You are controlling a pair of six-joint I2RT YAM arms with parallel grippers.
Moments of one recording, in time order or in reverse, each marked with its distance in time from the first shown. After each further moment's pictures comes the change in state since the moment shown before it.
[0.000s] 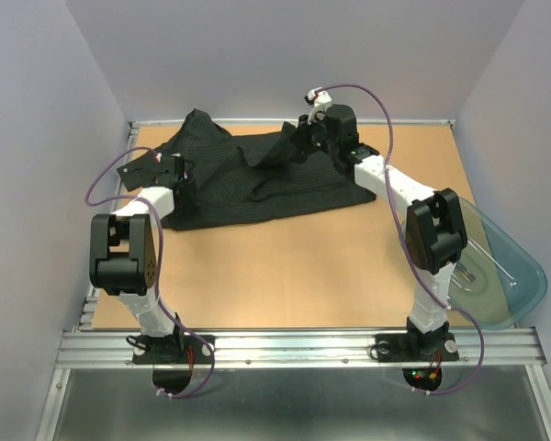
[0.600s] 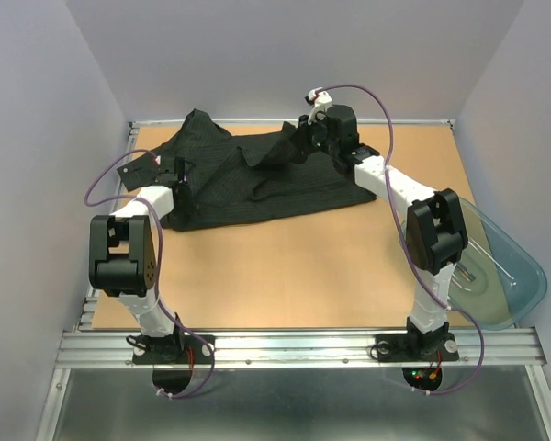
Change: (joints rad) left arm 0.000 0.002 0.013 -0.074 -0.002 -0.011; right arm 0.000 -0.004 -0.008 0.011 -0.003 0.007
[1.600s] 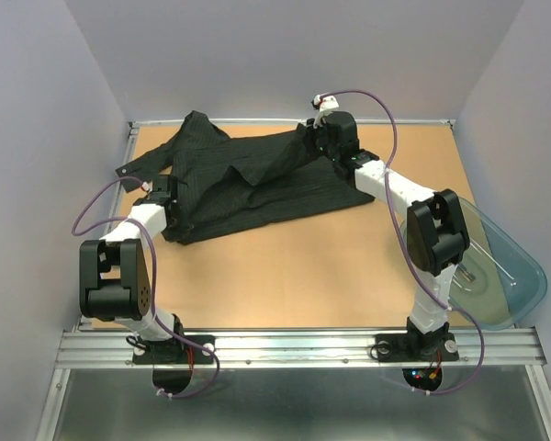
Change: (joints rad) left arm 0.027 -0.192 -0.179 -0.148 -0.008 -0.159; right arm 0.000 -0.014 -0.069 0.022 0.256 -0.014
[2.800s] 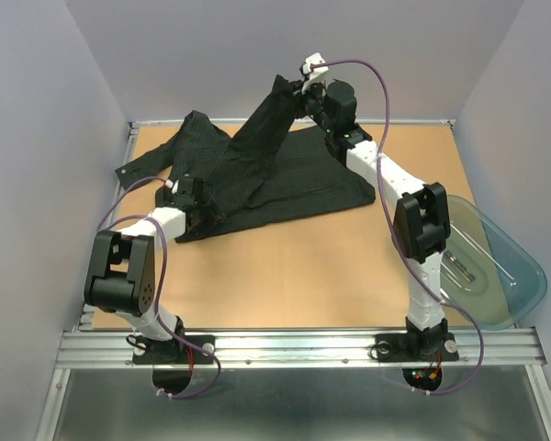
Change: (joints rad) left arm -0.175 0.047 -0.050 0.247 0.087 -0.247; right arm 0.001 0.165 0.378 0.138 -0.222 -0.162
